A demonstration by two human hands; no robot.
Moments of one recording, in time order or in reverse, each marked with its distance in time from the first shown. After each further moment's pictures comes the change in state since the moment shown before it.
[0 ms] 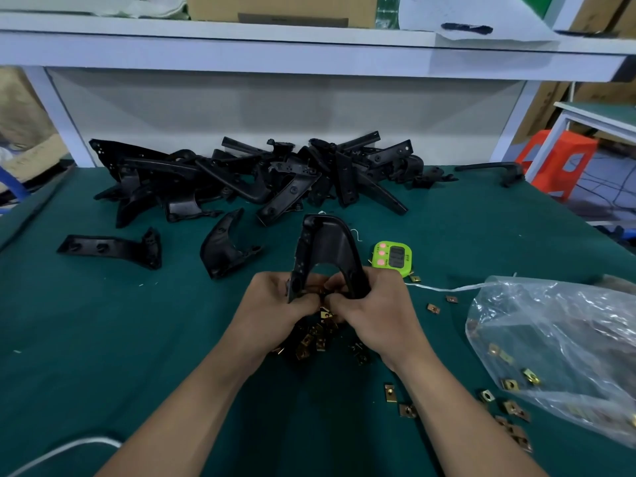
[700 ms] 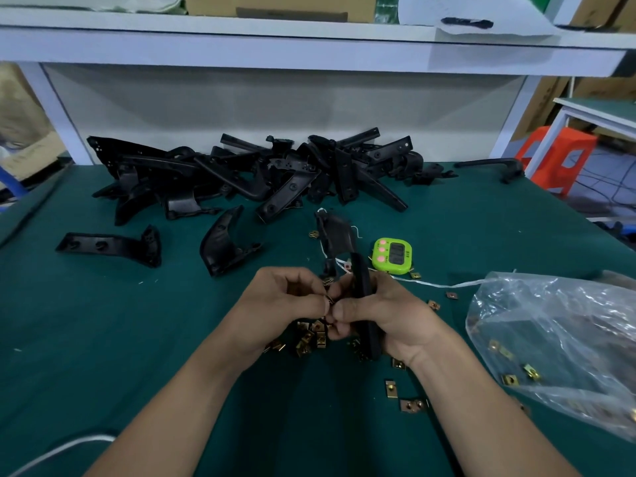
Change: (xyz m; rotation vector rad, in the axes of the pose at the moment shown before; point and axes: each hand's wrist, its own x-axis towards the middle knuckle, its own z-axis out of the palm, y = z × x) left_hand -0.003 0.014 -0.004 -0.099 -0.143 -0.038; right_hand -0.002 -0.015 -0.017 0.589 -0.388 0.381
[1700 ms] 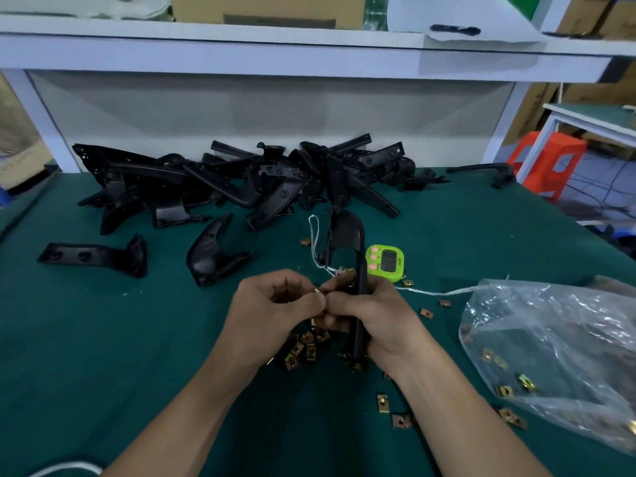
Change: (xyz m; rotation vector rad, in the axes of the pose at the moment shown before) left_hand 0.004 -0.014 0.009 0.183 0.245 0.095; right_hand 0.011 0.009 -0.002 0.067 0.214 -0.135
